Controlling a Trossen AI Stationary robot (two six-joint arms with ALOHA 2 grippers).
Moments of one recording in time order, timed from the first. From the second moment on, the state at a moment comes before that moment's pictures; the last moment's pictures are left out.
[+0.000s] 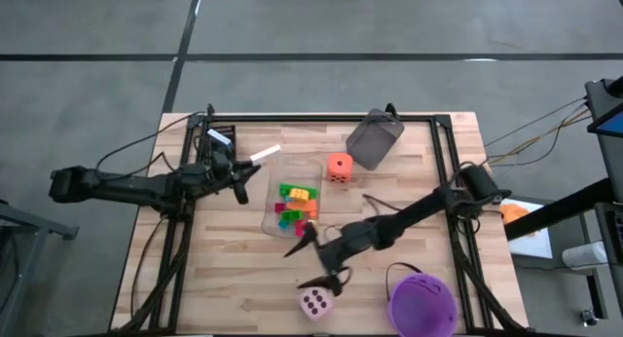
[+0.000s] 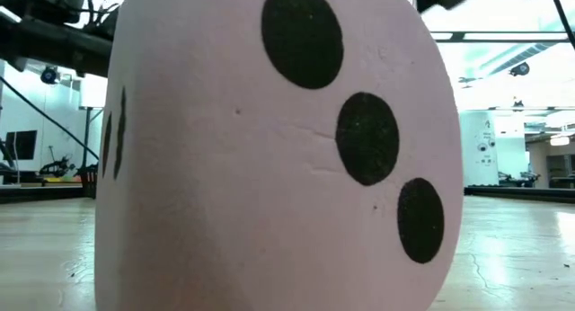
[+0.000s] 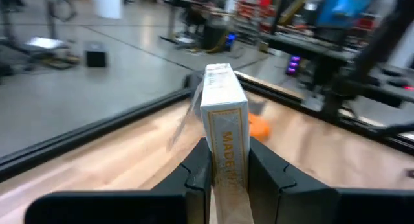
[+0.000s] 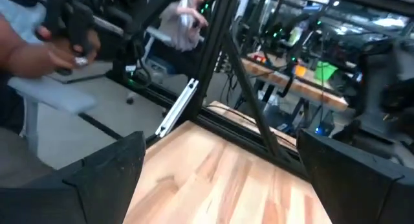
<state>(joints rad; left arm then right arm) 0.06 0.65 0.19 0.32 -0.44 -0.25 0.36 1.91 1.11 0.76 -0.07 -0.27</state>
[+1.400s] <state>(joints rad) 0.07 0.64 0.53 -0.84 -0.79 -0.77 0.43 1.29 0.46 0.90 0.27 -0.16</state>
